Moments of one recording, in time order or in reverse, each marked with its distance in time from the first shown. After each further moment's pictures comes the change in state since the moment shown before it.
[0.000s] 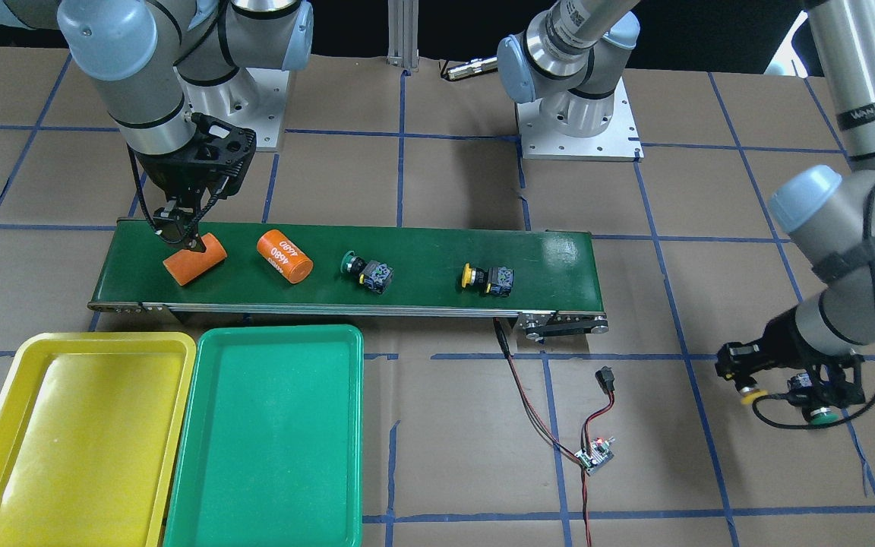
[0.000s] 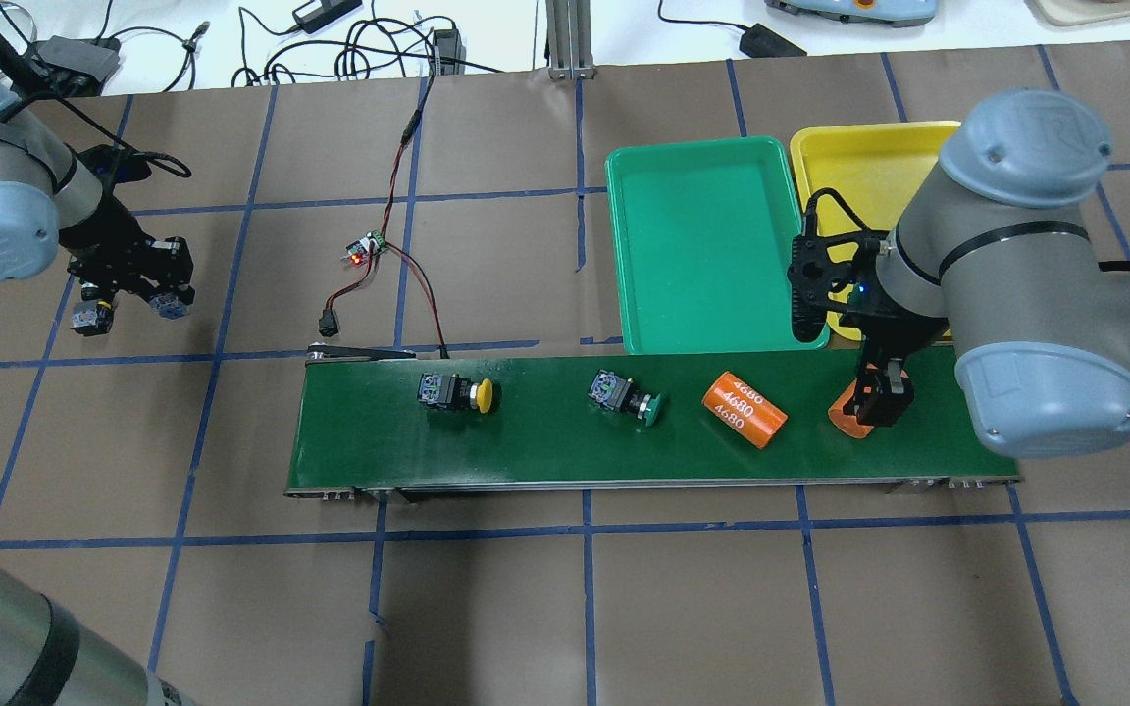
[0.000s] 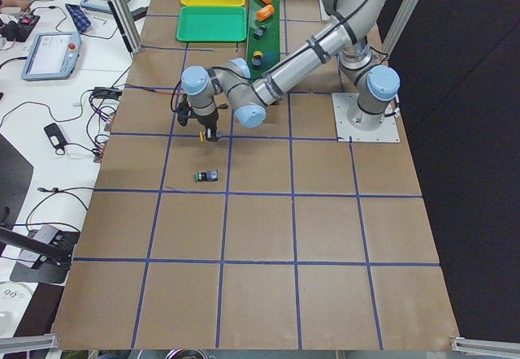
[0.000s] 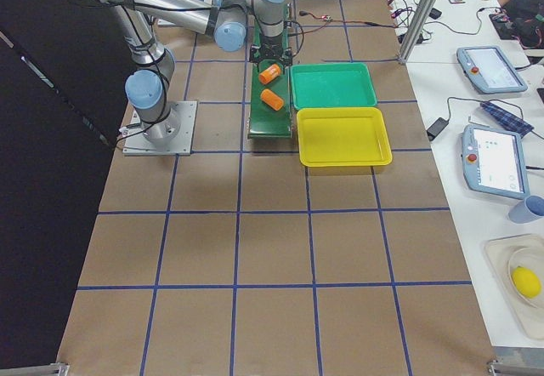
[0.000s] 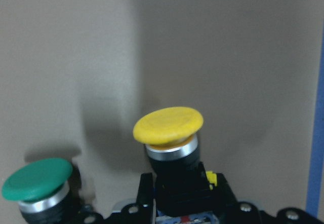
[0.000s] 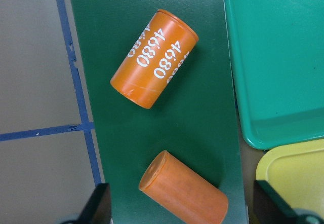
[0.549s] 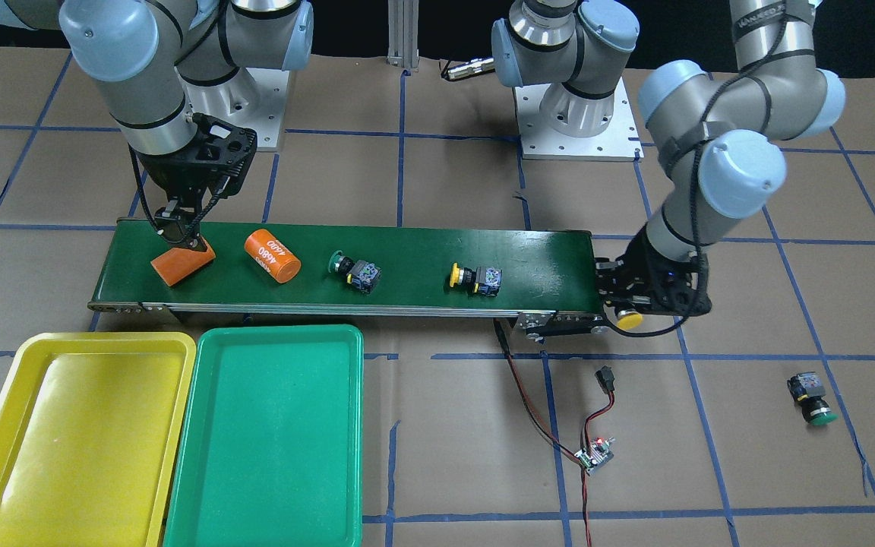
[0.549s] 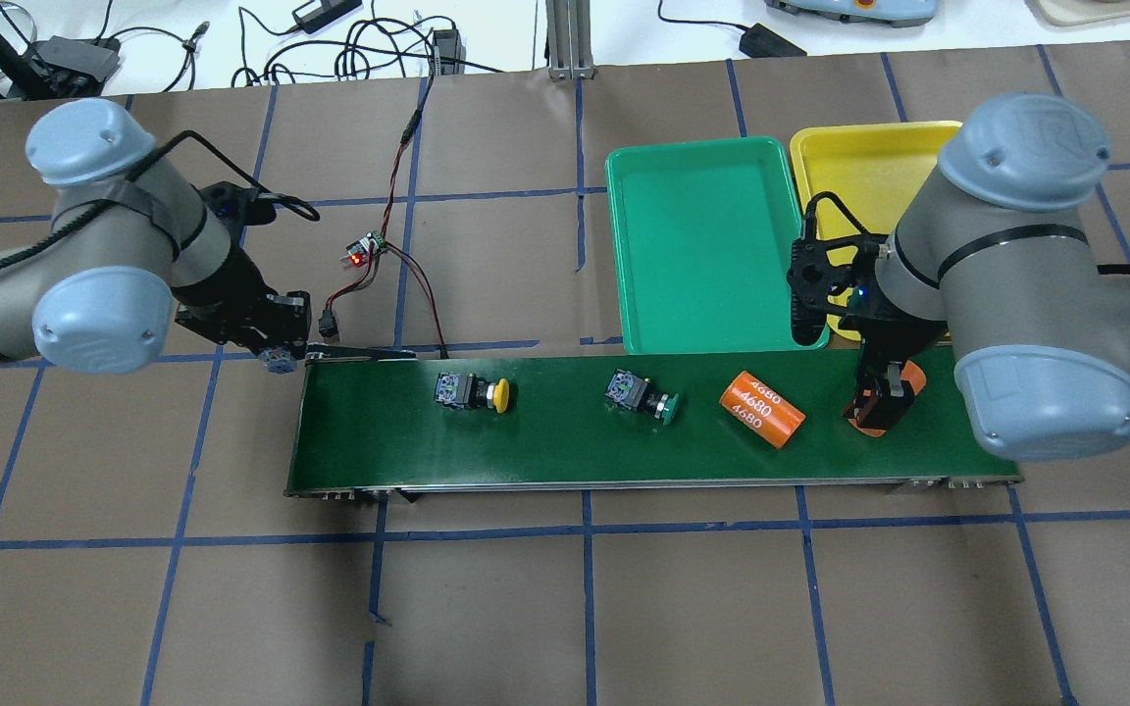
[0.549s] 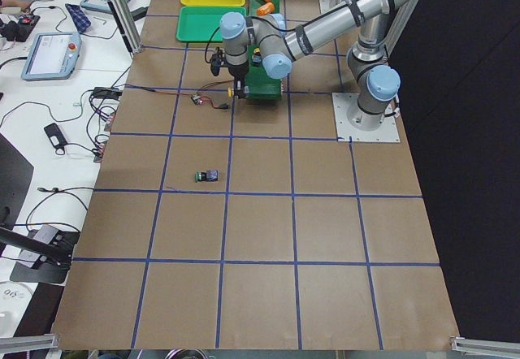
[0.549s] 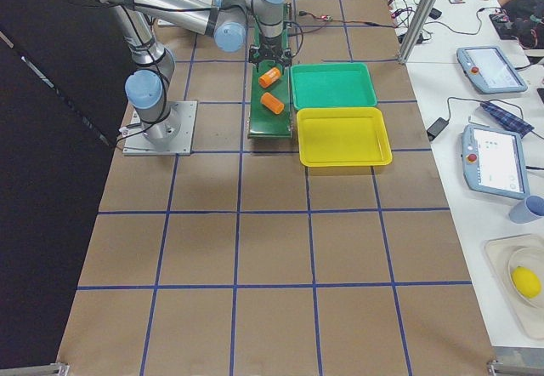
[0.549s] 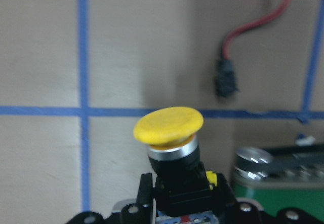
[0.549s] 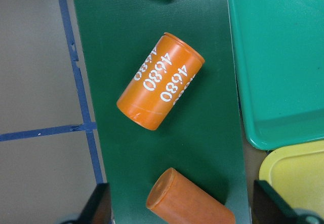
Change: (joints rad) left arm -0.274 0.270 -0.275 0.003 -0.001 -0.165; right arm 0.000 0.000 0.004 0.001 0.000 -0.001
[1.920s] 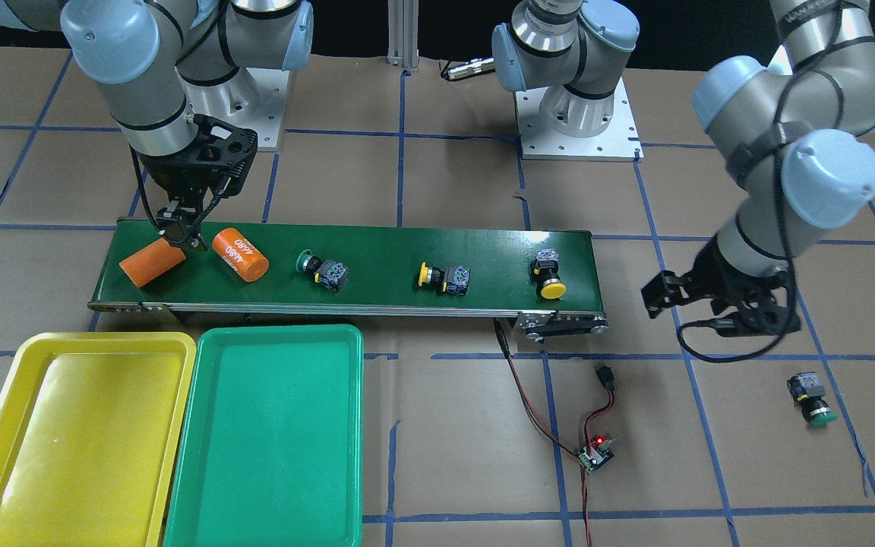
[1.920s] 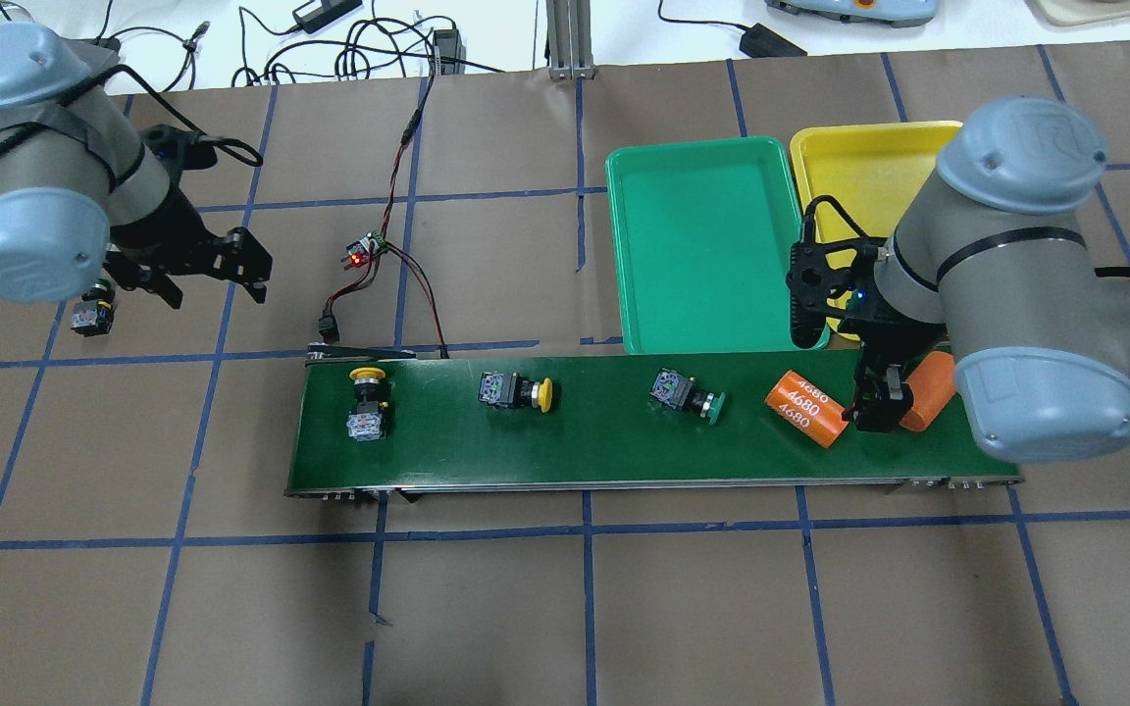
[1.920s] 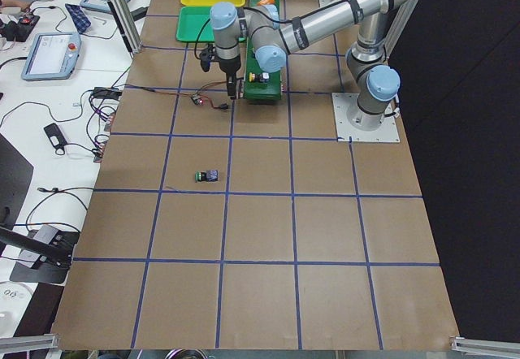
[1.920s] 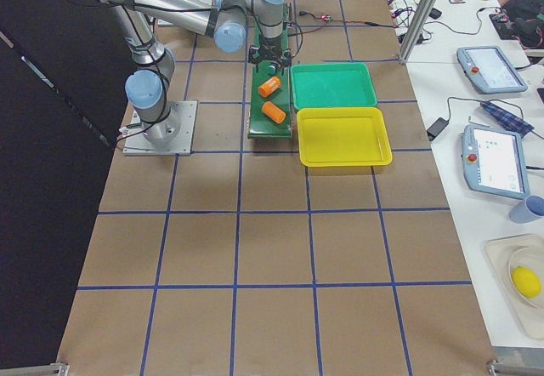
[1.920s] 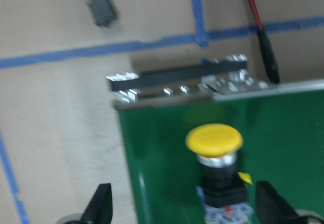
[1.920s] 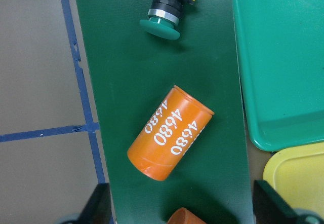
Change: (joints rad) left arm 0.173 -0.108 0.257 -0.101 0.067 0.029; right arm -0.001 0.002 0.009 0.000 0.002 0.000
